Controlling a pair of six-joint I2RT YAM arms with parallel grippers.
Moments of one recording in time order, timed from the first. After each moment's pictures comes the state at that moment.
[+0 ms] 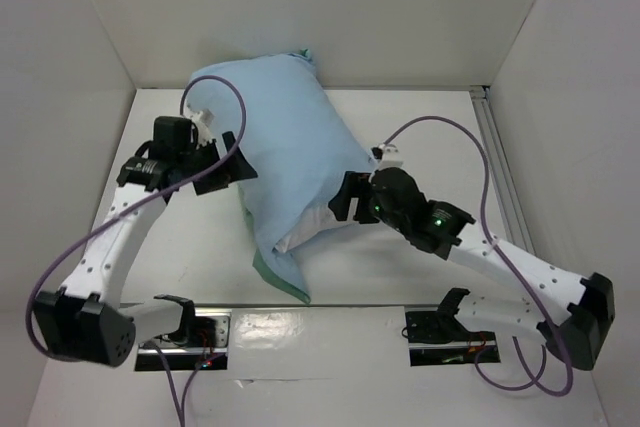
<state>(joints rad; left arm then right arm) -0.19 1.12 1.15 -0.79 0.33 -0.50 0.84 1.07 0.88 -0.36 0.21 0.69</state>
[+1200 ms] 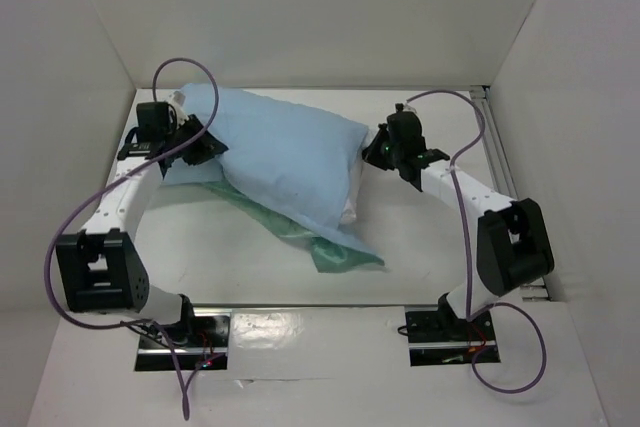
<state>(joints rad) 0.09 1.46 1.14 -0.38 0.45 -0.58 0.36 1.53 1.03 -0.11 -0.02 0.70</state>
